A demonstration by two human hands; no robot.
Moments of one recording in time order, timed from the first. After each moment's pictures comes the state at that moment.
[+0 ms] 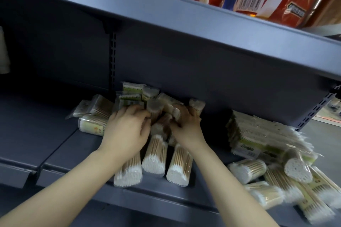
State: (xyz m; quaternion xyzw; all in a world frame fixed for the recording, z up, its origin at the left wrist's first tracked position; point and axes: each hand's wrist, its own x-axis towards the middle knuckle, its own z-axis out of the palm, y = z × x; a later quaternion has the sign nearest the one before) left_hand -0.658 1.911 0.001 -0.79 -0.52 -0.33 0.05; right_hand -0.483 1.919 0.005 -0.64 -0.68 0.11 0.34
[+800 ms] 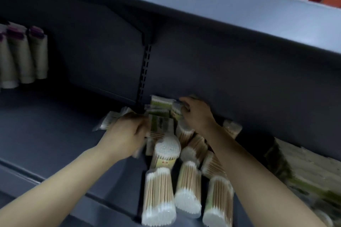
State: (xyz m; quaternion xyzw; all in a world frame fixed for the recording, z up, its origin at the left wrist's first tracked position) left_hand -0.727 1.970 -0.015 -0.77 -0.51 -0.37 -0.10; right_hand -0.528 2.036 0.031 -0.60 -0.77 0.02 0.20
